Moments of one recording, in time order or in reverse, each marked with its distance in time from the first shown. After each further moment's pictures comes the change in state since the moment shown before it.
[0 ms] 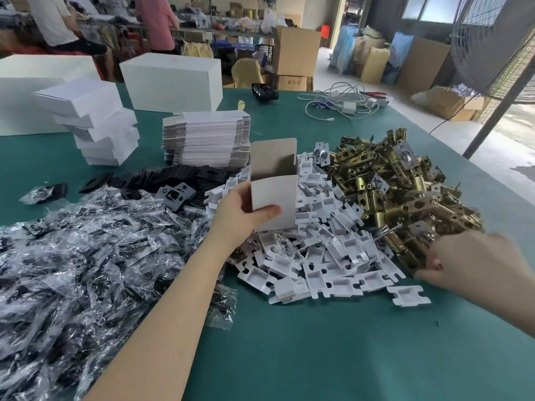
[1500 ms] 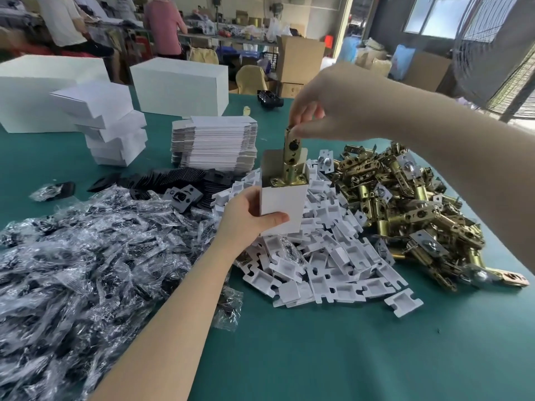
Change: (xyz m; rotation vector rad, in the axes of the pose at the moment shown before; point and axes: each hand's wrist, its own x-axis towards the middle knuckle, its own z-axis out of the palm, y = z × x) left_hand 0.002 -0.003 0.000 0.043 0.006 0.001; right_hand 0.100 -0.072 -0.223 0.469 0.407 -0.608
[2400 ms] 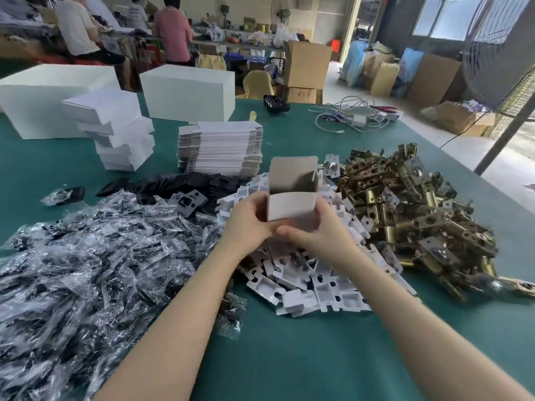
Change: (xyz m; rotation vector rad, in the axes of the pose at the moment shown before) left_hand 0.000 0.014 0.005 0.082 -0.013 -0.033; right_hand -0.066 -0.029 0.179 1.134 0.235 0.499
